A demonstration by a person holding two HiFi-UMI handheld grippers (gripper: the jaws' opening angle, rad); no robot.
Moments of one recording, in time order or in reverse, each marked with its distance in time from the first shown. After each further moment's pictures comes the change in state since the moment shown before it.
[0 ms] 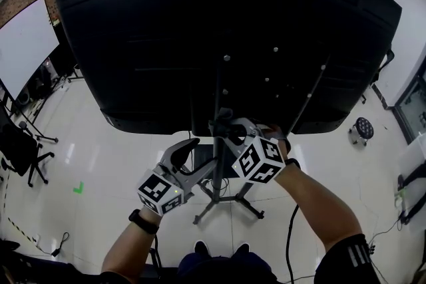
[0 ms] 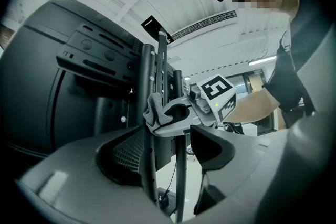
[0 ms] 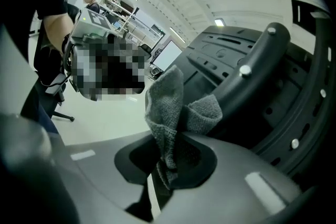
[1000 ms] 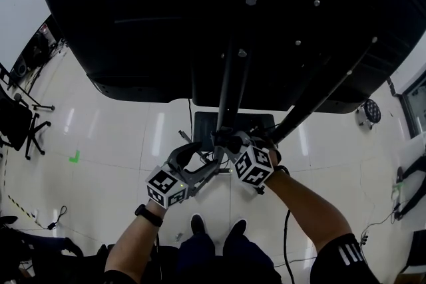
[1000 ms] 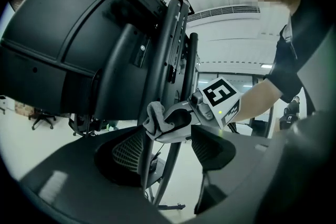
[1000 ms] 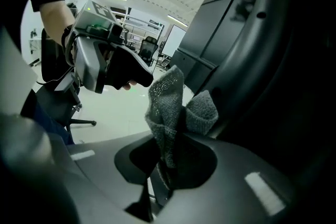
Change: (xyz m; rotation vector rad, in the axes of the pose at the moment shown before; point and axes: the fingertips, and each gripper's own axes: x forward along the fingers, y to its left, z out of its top) left arm -0.007 0.016 -0.199 -0.209 0.201 0.022; right arm 0.106 0.154 -0.131 0.170 0.096 0.237
